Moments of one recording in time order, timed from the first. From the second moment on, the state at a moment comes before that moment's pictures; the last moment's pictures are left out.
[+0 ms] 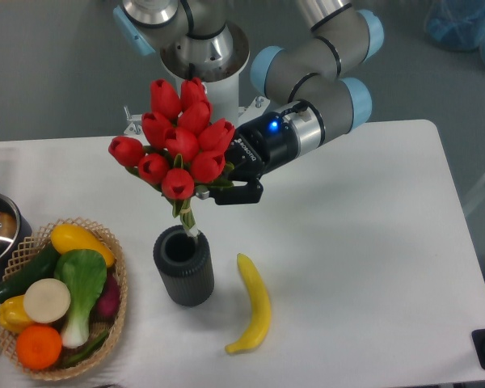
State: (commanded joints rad) arm 2.64 -1.85 -1.85 -0.81 -0.24 1.38
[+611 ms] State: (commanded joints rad) arm 2.62 -1.91 -1.84 -0.81 -0.24 1.39
